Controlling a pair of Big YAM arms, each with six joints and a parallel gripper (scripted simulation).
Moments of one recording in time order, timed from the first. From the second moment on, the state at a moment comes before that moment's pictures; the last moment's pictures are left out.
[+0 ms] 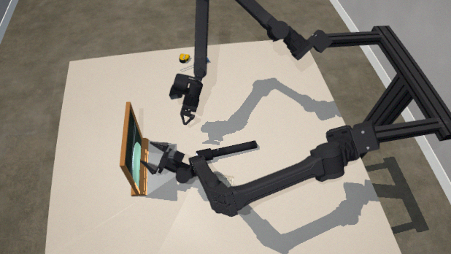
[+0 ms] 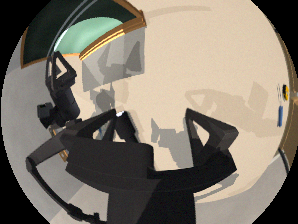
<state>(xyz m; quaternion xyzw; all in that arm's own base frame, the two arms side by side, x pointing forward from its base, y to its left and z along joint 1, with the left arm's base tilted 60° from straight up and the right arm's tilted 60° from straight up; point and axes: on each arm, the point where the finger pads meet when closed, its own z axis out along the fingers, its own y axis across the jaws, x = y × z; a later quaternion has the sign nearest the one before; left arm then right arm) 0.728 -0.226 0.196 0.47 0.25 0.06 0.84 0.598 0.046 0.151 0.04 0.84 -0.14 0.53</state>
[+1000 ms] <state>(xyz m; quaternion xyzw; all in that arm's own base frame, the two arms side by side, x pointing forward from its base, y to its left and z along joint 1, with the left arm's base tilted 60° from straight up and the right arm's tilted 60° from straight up) 0.728 -0.226 0.196 0.47 0.25 0.06 0.84 0.548 0.004 0.431 0.01 0.74 -0.01 0.67</state>
